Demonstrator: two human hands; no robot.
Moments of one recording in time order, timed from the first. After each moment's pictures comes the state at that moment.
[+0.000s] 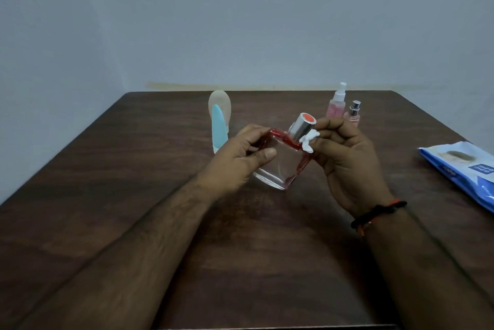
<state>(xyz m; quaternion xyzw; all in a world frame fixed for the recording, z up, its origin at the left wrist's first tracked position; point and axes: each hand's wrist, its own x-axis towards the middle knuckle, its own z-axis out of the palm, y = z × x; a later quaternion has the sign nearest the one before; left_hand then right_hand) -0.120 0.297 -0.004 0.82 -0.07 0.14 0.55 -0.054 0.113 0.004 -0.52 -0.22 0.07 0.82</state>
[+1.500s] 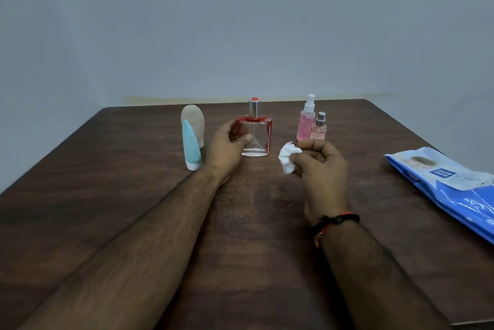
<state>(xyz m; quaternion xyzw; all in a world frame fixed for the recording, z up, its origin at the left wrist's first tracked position) -0.018 0.291 -0.028 0.77 0.15 0.24 0.58 -0.043 0.110 -0.009 -0.61 -0.03 -0.05 0.79</state>
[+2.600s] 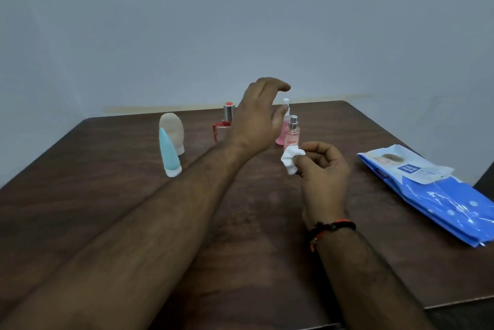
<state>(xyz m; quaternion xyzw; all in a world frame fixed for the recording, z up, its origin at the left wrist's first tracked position) 0.007 0.207 0.043 0.86 -0.13 0.43 0.25 -0.044 0.072 -0.005 -0.61 0.00 -0.14 0.78</state>
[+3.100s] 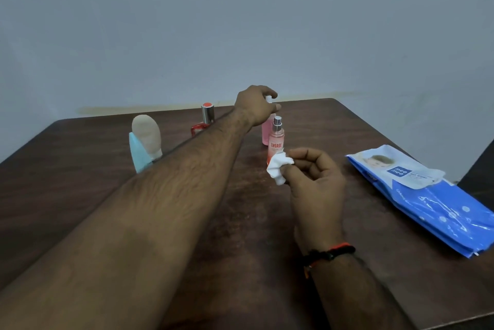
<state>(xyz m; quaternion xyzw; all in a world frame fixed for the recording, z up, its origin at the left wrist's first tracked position) 0.106 0.203 0.047 0.90 0.06 0.18 0.40 -0.045 0.058 -0.007 -0.60 -0.05 -0.14 0.78</state>
